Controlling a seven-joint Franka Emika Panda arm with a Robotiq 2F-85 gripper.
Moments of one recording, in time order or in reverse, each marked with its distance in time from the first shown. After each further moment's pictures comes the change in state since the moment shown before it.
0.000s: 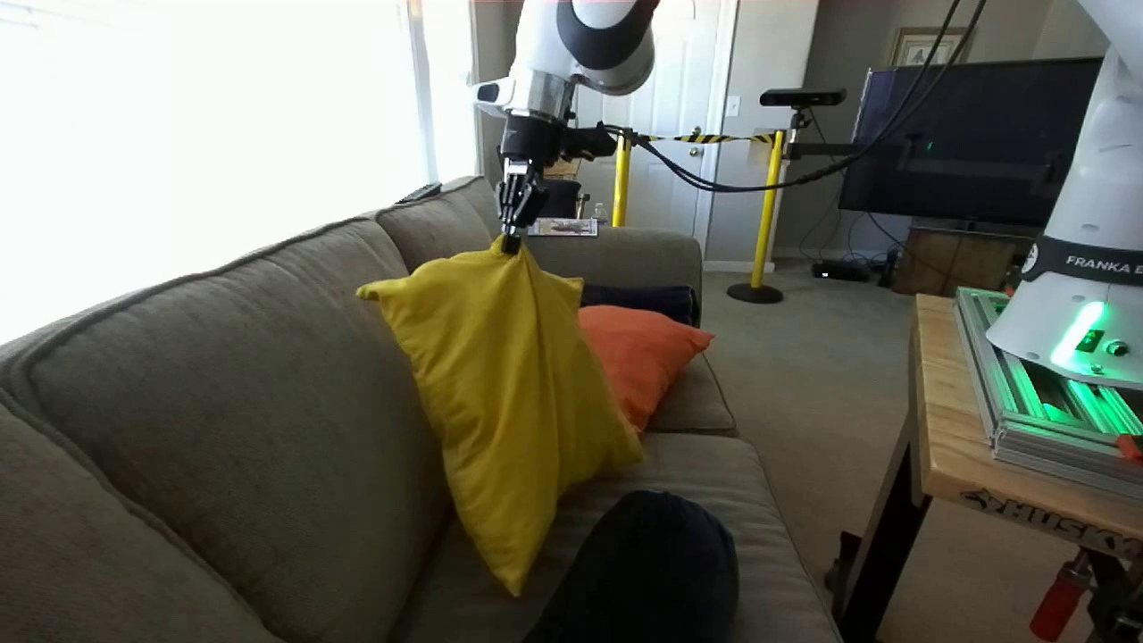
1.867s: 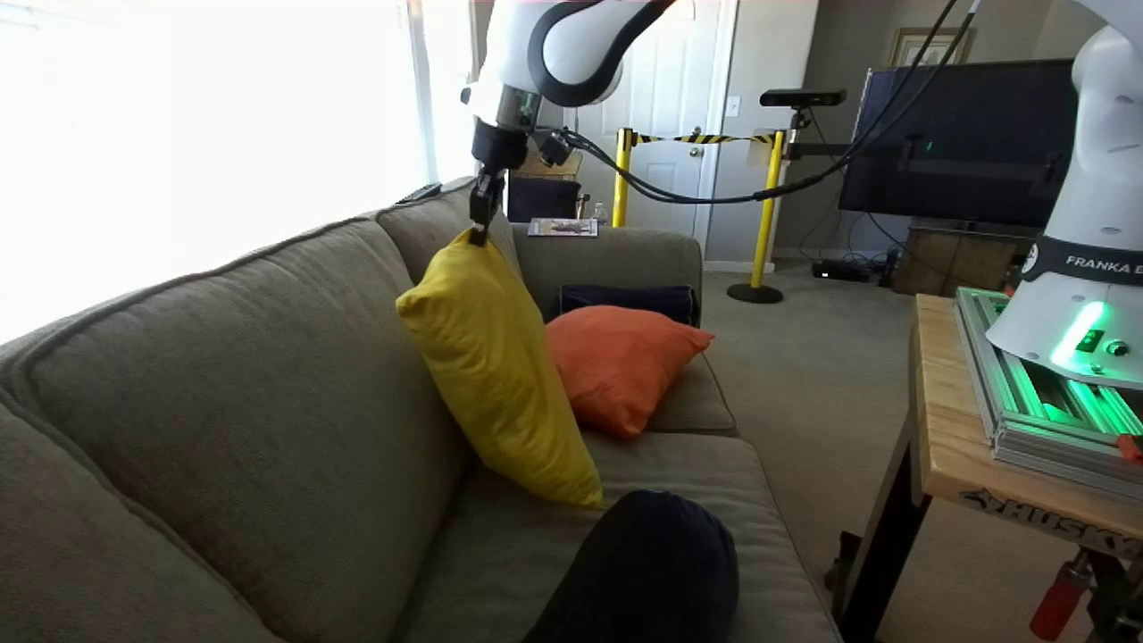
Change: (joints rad) arm 0.283 0.091 -0.328 0.196 -0.107 0.071 0.656
